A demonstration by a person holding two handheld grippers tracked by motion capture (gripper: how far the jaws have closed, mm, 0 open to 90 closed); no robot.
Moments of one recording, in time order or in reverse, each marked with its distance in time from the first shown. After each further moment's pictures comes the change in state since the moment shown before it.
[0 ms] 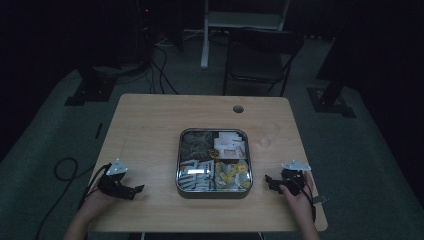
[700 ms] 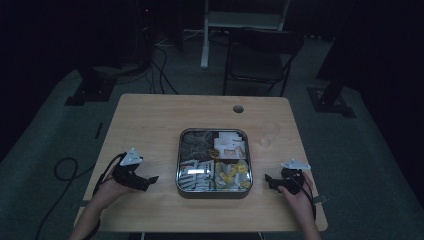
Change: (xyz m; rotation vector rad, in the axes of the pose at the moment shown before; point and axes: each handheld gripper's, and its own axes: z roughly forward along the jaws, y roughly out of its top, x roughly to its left) left arm -0.019 0.052 0.011 -0.064 -0.063 0.099; right arm -0.002 0.002 0.002 0.000 0.010 -0.012
